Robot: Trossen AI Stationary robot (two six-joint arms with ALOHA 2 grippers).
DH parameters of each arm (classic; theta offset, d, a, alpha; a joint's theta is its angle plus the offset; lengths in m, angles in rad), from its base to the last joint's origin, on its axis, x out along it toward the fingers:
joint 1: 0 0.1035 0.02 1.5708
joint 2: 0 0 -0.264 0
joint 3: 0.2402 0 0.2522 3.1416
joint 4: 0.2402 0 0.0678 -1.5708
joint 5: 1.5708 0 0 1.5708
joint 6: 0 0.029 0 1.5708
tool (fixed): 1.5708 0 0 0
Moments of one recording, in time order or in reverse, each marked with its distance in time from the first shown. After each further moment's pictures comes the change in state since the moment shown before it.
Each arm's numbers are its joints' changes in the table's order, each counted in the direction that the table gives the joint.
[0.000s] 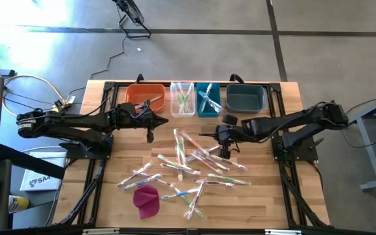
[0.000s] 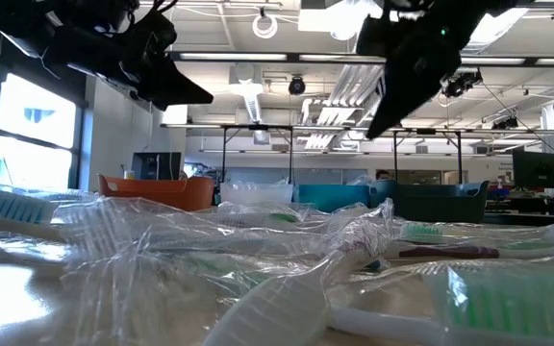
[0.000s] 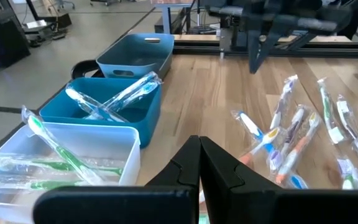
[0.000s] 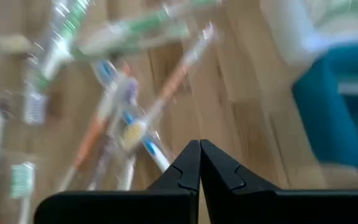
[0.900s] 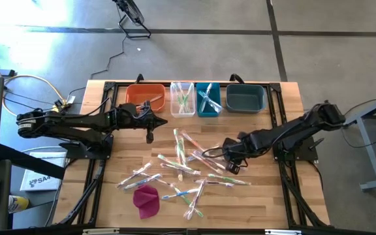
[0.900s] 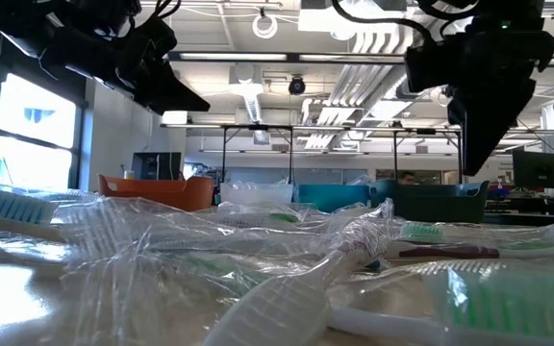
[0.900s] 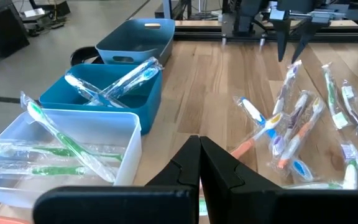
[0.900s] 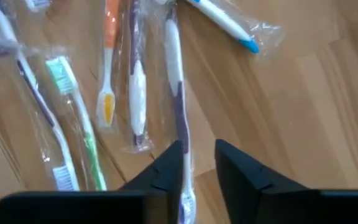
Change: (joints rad) left arm 0.000 0.000 0.000 0.049 -0.009 0.010; right arm 0.195 -0.052 0.002 0.320 -0.122 0.555
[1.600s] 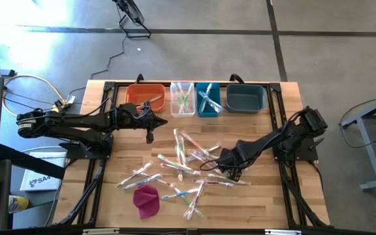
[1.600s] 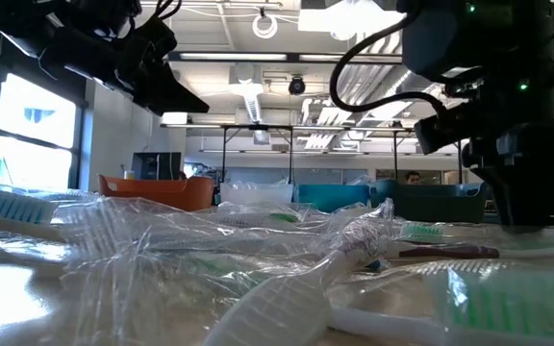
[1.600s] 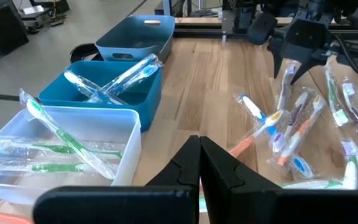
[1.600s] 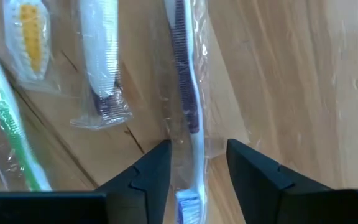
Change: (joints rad) left arm 0.000 0.000 0.000 0.013 0.000 0.000; right arm 0.058 -0.262 0.003 0.024 -0.034 -0.008
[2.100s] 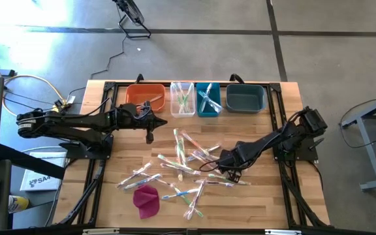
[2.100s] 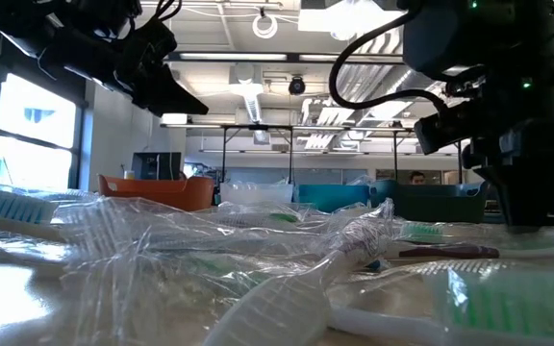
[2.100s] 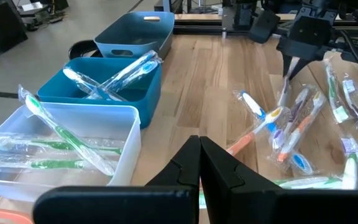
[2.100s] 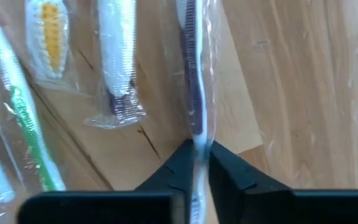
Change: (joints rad) left arm 0.000 0.000 0.000 0.010 0.000 0.000; right arm 0.001 -0.006 -0.002 -0.003 -0.001 -0.004
